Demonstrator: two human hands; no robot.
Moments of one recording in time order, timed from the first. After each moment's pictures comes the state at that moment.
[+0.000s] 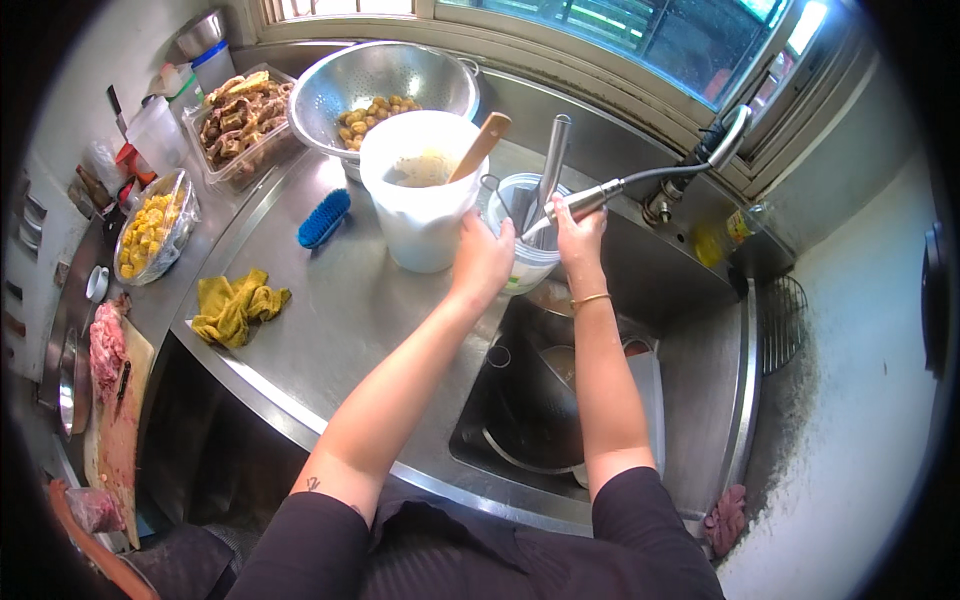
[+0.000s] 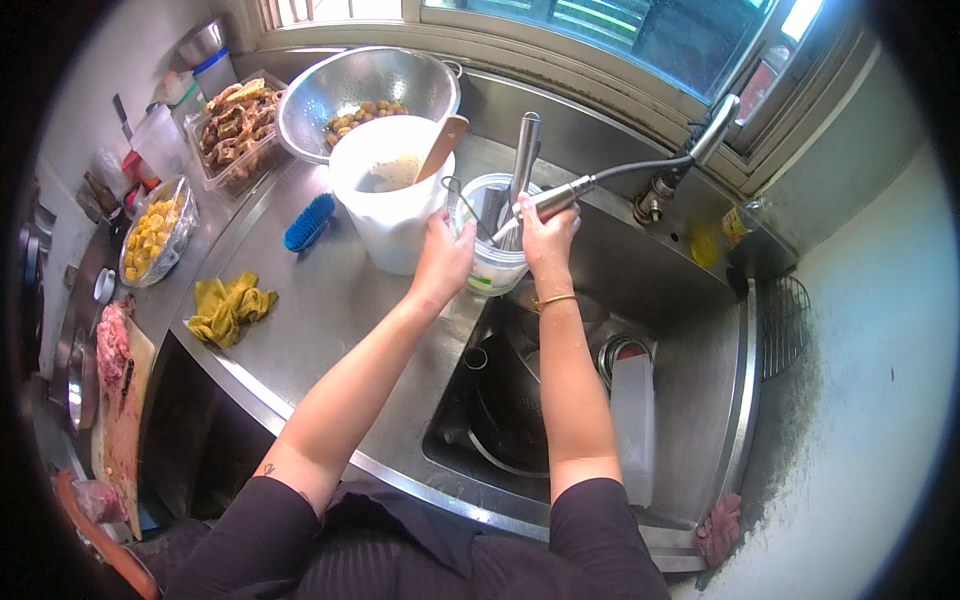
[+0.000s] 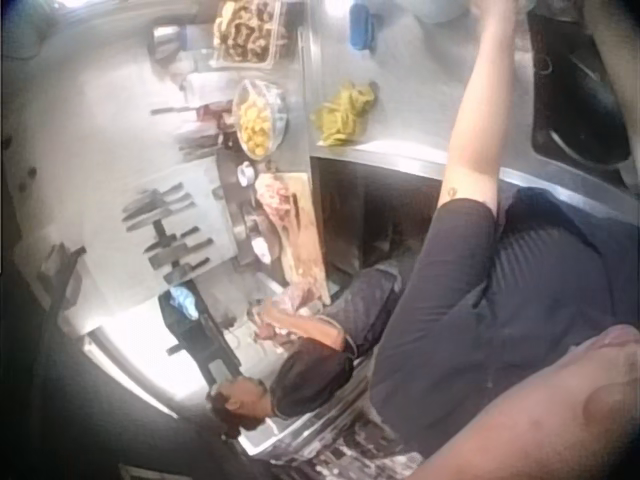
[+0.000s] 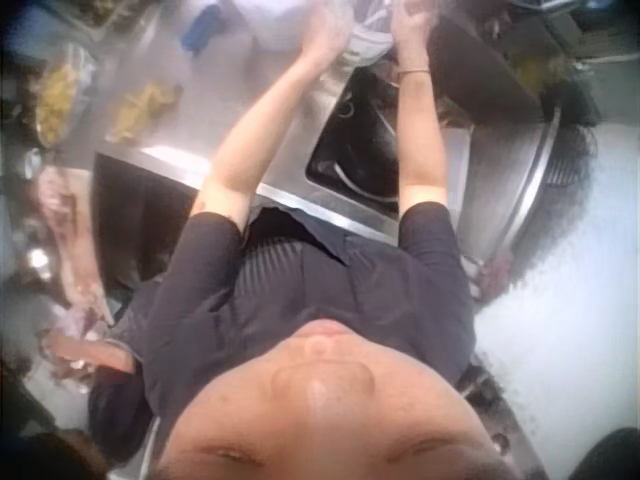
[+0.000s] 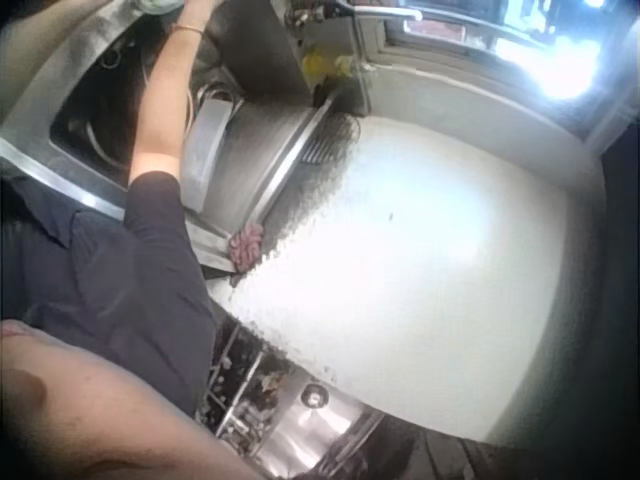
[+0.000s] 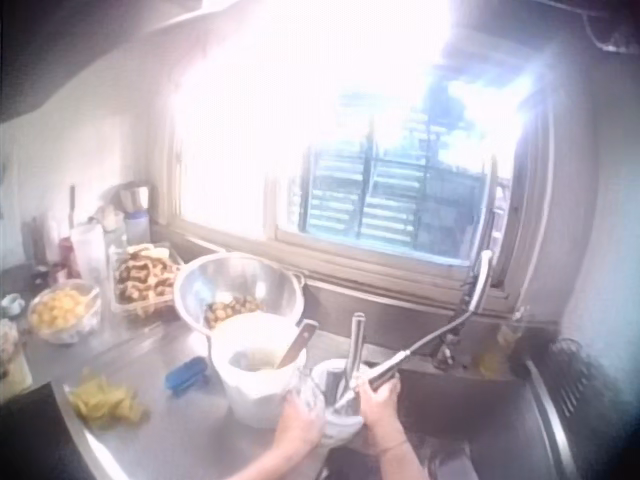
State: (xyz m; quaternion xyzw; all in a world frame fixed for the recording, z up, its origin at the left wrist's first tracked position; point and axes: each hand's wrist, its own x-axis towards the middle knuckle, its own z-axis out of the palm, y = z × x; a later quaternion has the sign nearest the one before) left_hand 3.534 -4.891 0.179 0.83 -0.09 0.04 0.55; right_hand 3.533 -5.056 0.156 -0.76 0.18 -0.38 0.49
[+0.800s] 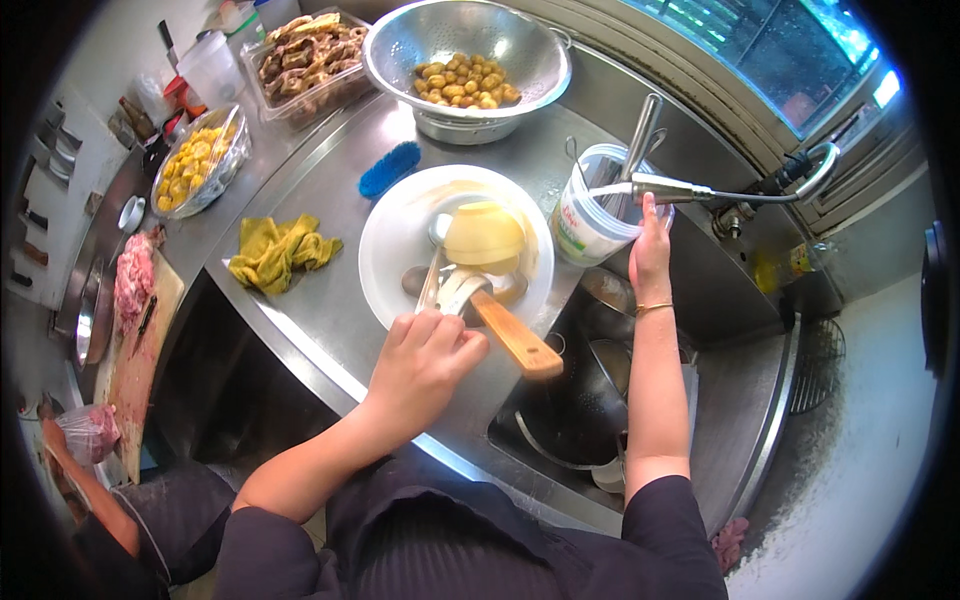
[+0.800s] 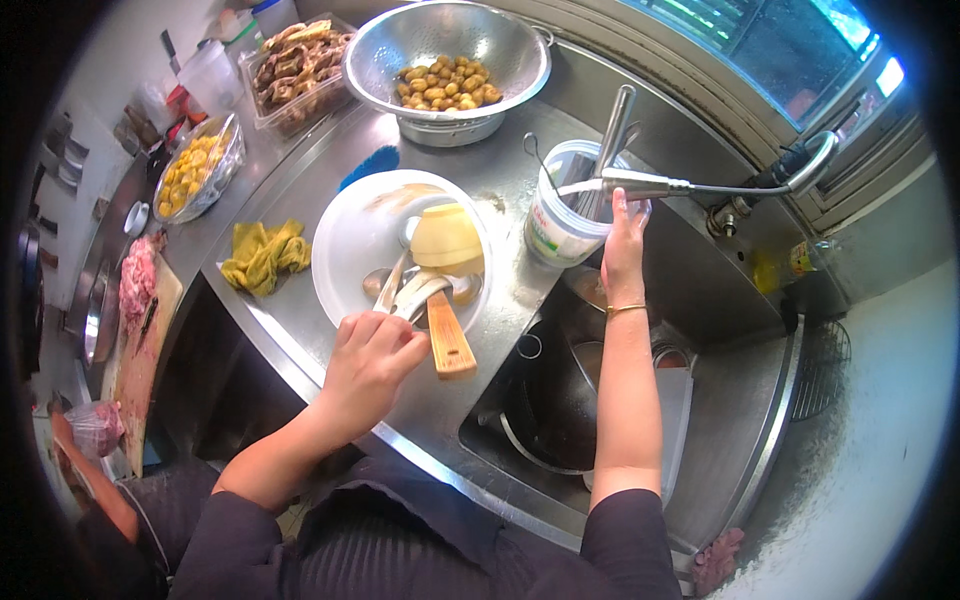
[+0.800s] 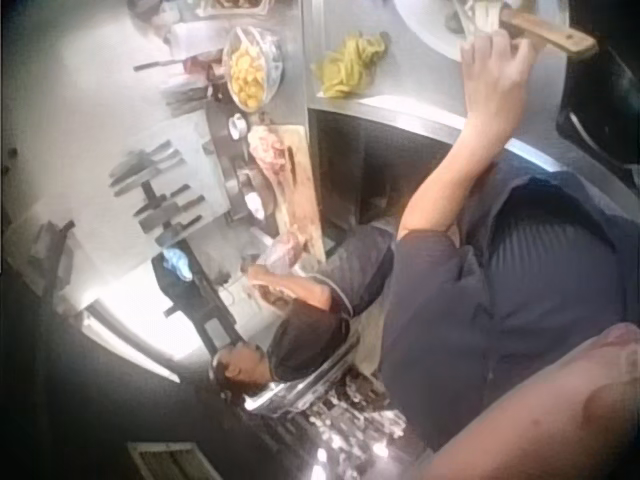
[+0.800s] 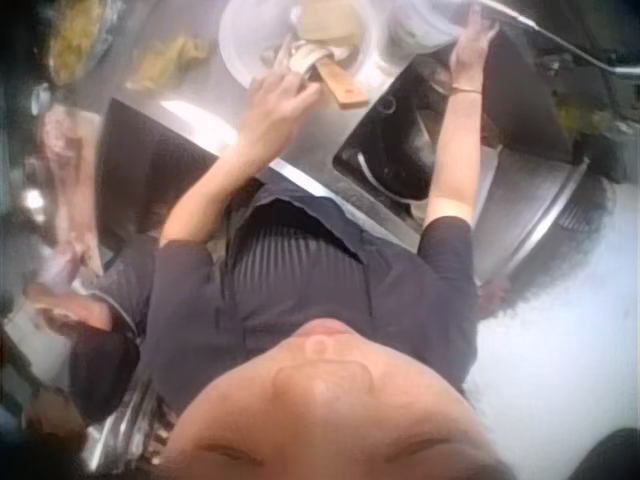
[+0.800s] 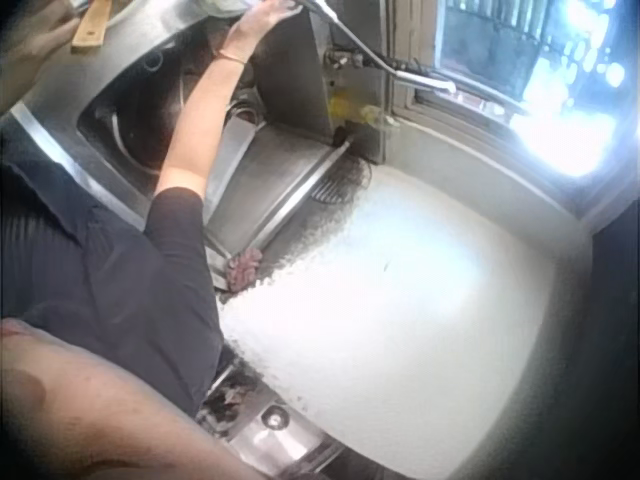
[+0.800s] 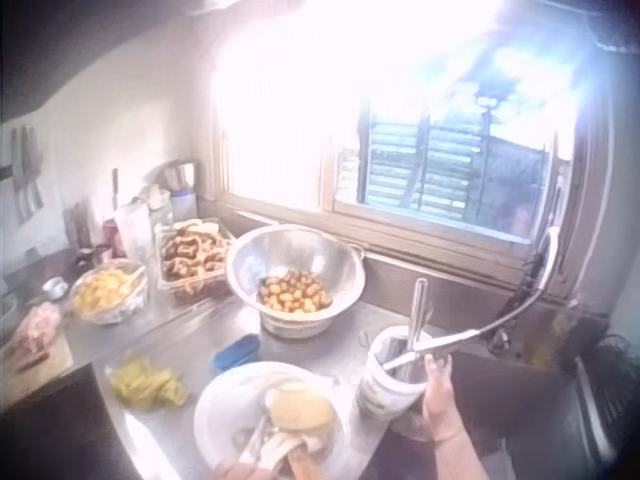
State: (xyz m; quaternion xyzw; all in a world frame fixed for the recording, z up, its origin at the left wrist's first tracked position) left_hand 3.419 -4.708 0.234 0.89 -0.40 0.18 0.13; right_hand 3.528 -5.032 0.152 -0.56 0.07 -0.31 0.77
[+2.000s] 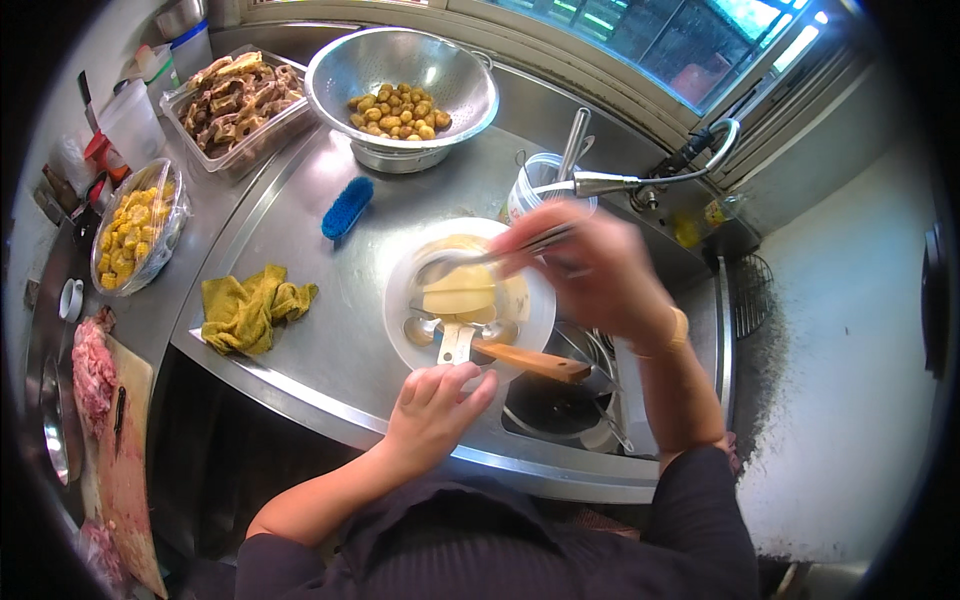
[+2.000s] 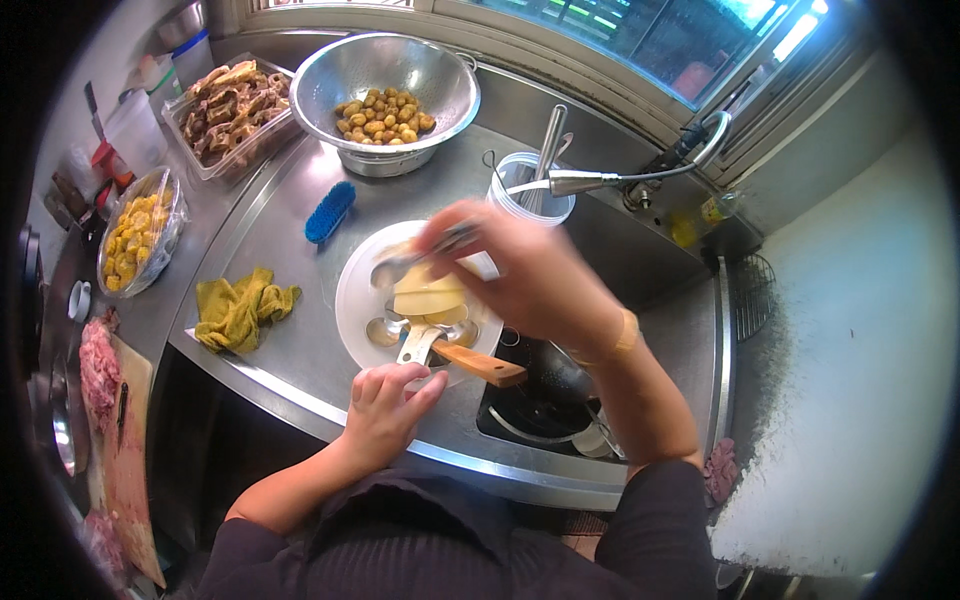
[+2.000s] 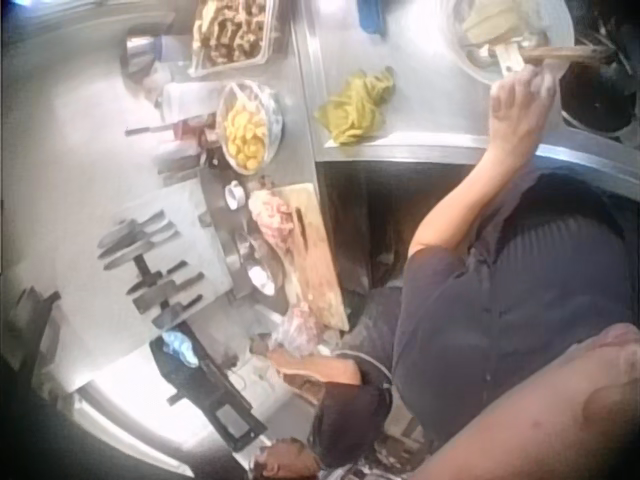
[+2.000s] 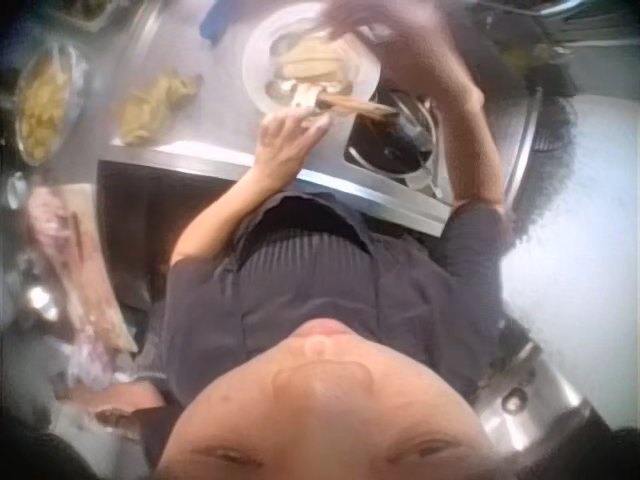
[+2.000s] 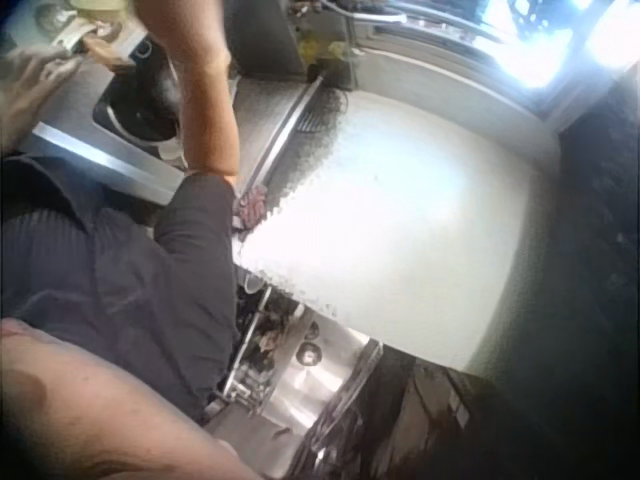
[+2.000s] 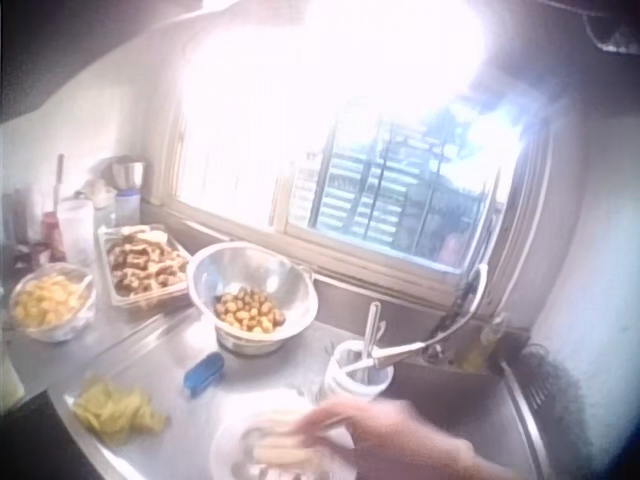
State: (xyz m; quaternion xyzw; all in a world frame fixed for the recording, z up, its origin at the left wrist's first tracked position) left_hand 3.410 -4.644 0.219 0.81 -0.48 0.22 0.24; right_hand 3.442 -4.845 0.358 -0.87 -0.22 -0.14 0.42
